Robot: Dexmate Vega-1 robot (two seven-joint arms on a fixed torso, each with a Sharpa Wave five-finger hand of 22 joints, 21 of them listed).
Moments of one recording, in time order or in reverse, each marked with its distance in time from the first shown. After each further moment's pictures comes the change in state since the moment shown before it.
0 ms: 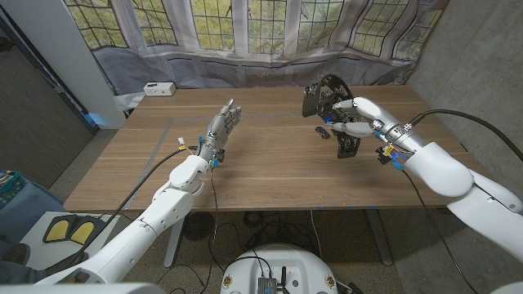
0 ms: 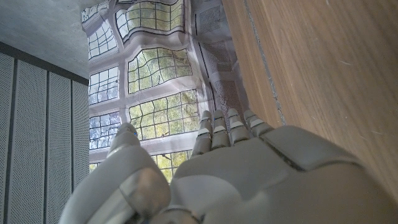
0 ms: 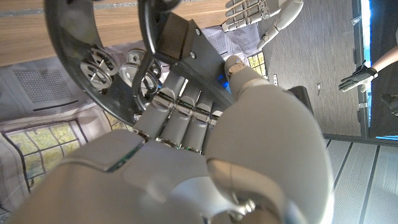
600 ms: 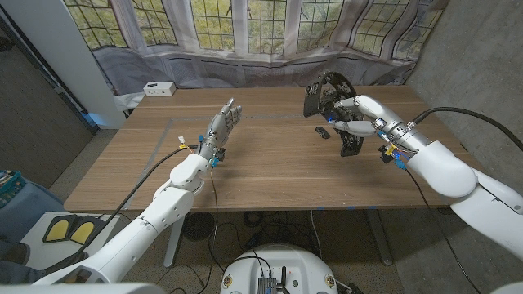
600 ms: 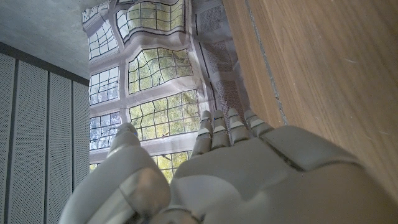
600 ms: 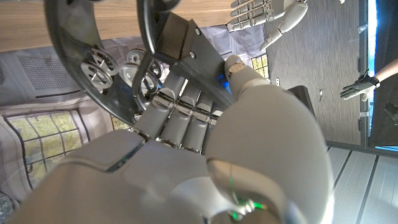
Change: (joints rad) left arm -0.012 -0.001 0.002 0.009 -0.001 0.000 -0.007; left_hand 0.000 0.000 0.003 0.003 0.000 0.000 0.000 0.000 0.000 0.000 0.000 0.000 0.000 0.000 0.000 0.000 0.000 -0.005 0.005 0.000 0.000; right arm -0.024 -0.002 0.030 -0.035 -0.047 -0.027 -0.005; right_hand -0.002 0.002 -0.003 -0.003 0.000 0.007 0.001 0.004 0.000 0.000 0.000 0.000 0.000 0.000 0.000 0.000 0.000 0.000 0.000 0.004 -0.001
